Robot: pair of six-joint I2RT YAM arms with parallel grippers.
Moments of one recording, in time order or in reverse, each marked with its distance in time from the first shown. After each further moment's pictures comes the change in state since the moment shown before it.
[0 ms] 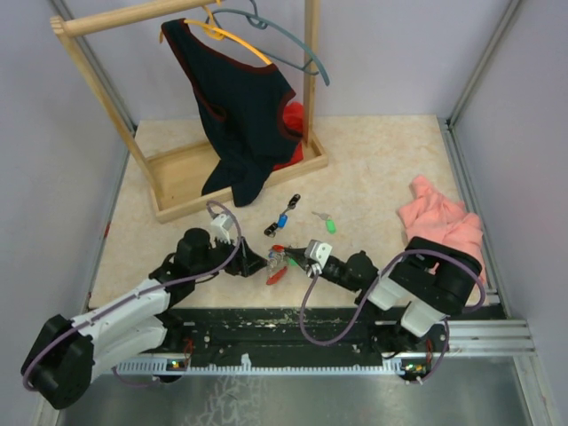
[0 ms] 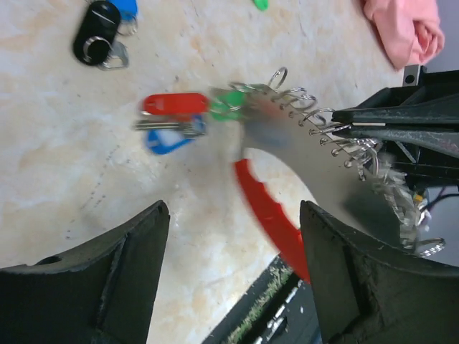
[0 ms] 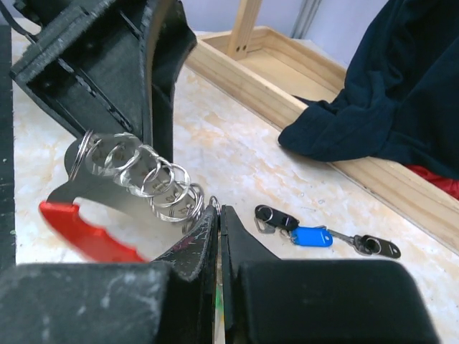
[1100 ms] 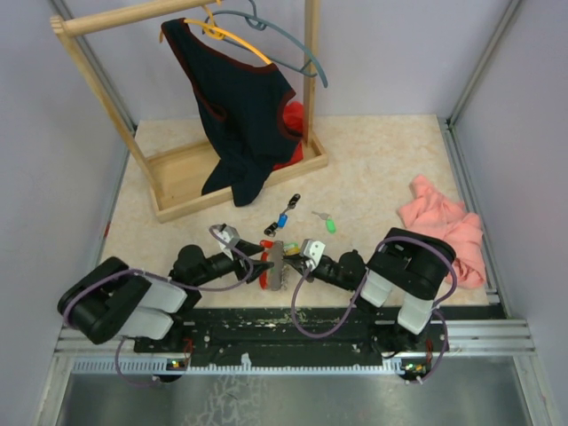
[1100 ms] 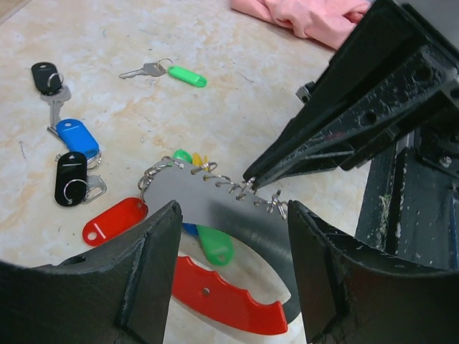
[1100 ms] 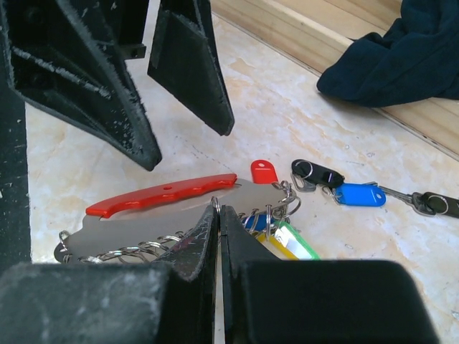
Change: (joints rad) left arm 0.001 0.377 -0.266 1.073 0.135 0.301; right arm -0.027 0.172 0.020 0.017 -0.053 0.092
